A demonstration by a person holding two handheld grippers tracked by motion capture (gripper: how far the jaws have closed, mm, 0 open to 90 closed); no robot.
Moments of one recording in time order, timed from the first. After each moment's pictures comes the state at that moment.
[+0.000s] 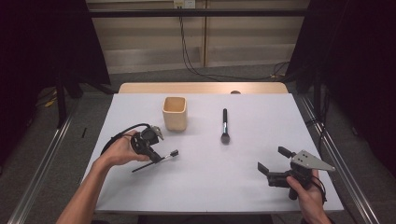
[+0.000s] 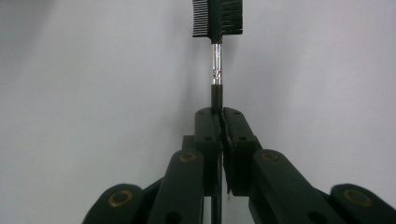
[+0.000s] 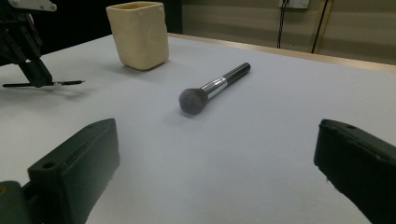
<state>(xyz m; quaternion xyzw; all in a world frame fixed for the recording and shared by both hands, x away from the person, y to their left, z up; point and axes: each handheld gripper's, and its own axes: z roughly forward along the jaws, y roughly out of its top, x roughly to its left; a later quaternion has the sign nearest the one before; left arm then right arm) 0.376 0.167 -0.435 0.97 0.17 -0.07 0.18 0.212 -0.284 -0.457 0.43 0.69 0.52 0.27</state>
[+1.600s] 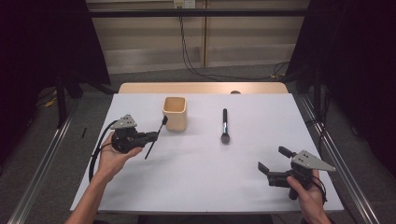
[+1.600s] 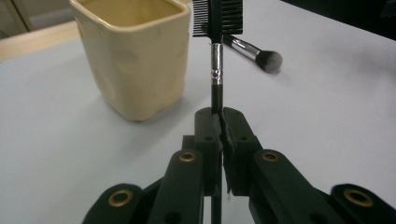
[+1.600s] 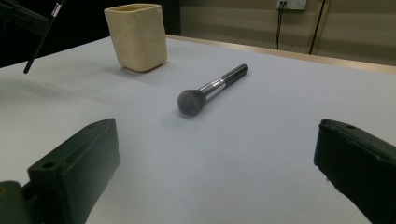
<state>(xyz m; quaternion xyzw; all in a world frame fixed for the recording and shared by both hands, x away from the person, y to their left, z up) 0.351 0.215 -0.416 0.82 0.29 0.10 0.49 0.211 -0.285 -0.456 0.43 0.68 0.52 0.27</state>
